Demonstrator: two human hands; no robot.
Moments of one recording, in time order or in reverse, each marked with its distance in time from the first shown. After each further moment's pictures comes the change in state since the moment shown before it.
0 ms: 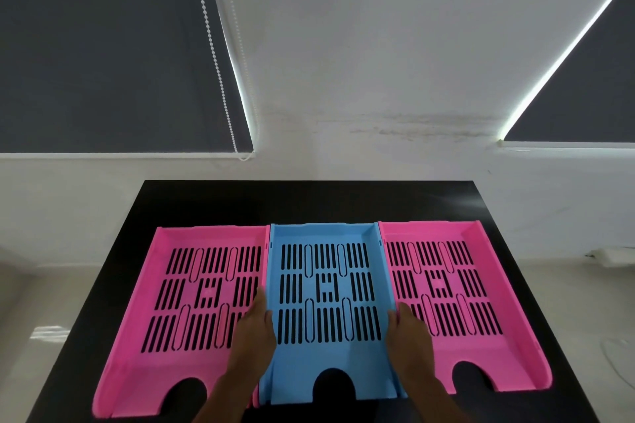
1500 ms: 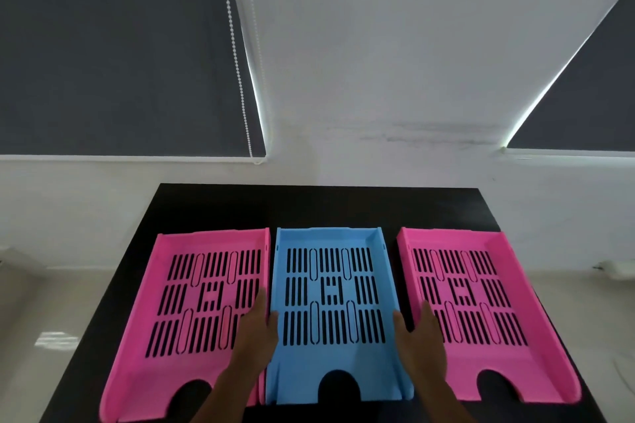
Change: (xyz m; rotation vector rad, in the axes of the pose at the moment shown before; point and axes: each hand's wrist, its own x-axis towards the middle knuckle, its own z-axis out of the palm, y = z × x) left_hand -0.002 -0.008 -0.015 -0.044 -0.033 -0.076; right_hand -0.013 -0.005 -0.004 0.078 0.037 0.176
